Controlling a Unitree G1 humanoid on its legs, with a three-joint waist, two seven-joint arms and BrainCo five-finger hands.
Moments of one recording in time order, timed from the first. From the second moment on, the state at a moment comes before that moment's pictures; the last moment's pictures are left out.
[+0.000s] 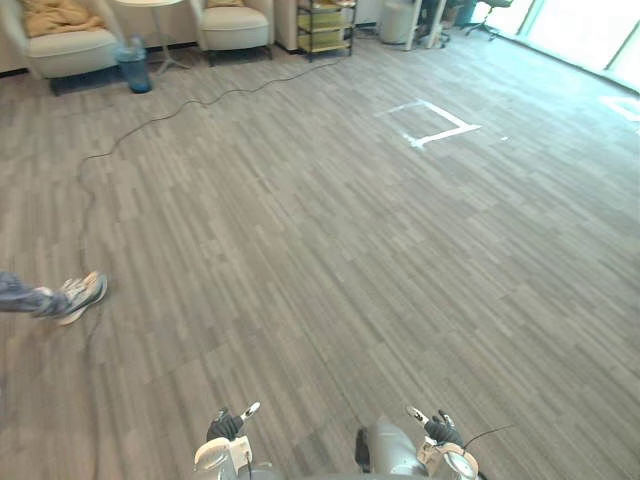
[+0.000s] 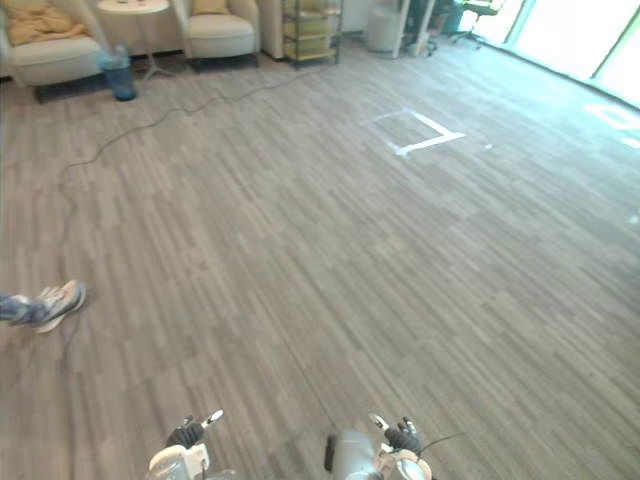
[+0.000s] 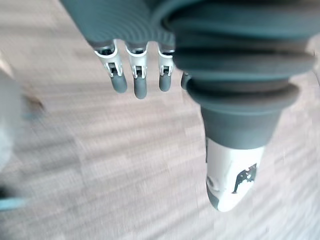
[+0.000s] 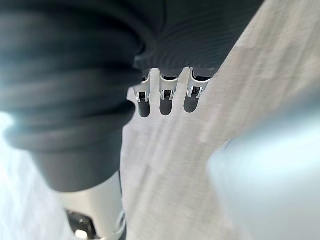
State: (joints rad) left arm 0.00 0.00 0.26 1.03 -0.07 -0.06 0.08; right arm 0.06 0.06 -0.38 0.91 0.20 -0.06 -0.11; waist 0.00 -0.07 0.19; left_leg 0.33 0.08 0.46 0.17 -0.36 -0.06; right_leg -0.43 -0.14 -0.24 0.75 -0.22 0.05
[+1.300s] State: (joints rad) left arm 0.02 -0.06 0.25 1.01 -0.05 -0.07 0.09; right arm 0.08 0.00 -0.27 0.88 0.20 -0.06 -0.10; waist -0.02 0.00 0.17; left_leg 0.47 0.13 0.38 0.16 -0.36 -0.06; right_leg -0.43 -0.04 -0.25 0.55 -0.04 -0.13
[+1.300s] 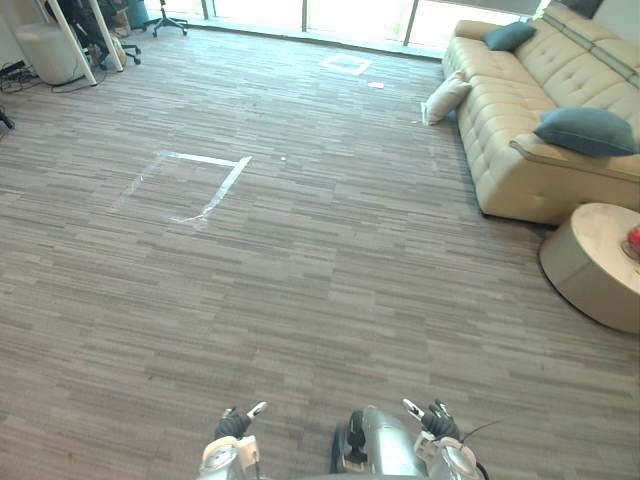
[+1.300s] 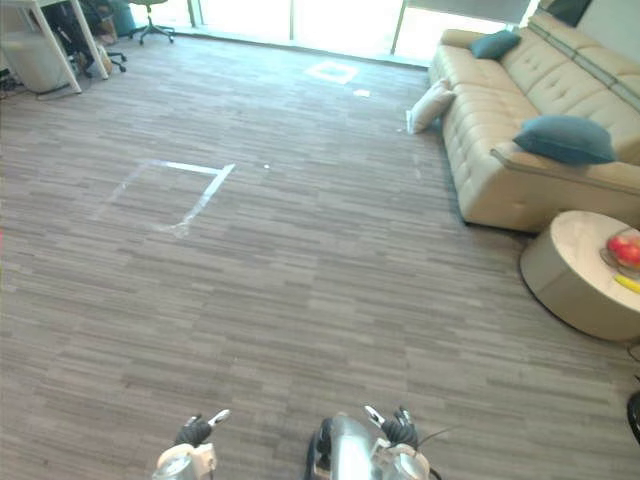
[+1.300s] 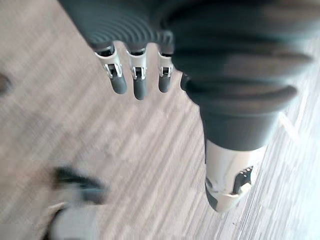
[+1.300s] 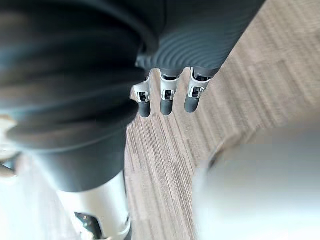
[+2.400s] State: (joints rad) left arm 0.04 -0.01 0.20 0.99 -0.02 -0.08 0.09; right arm 0.12 0.03 -0.27 0.84 0.16 -0.07 -0.10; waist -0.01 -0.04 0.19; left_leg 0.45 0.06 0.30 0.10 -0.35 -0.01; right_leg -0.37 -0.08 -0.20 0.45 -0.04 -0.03
